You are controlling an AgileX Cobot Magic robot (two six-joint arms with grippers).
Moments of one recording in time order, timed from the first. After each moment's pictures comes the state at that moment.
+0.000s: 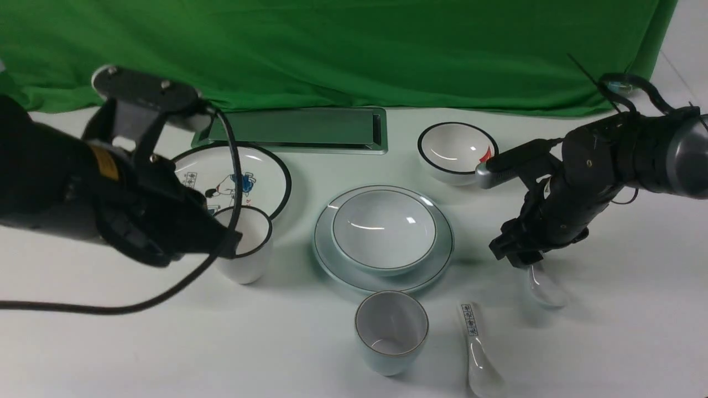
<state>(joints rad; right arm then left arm) 0.31 1.97 -1.29 -0.02 0.58 -0.11 -0.34 1.24 -0.95 -0.12 0.70 0.11</state>
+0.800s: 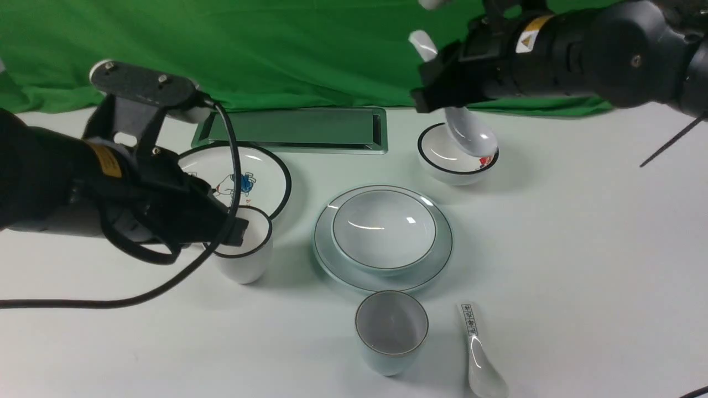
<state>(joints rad) 0.54 1.68 -1.42 0.18 0.22 -0.31 -0.34 1.23 -0.94 -0.12 0.59 0.11</state>
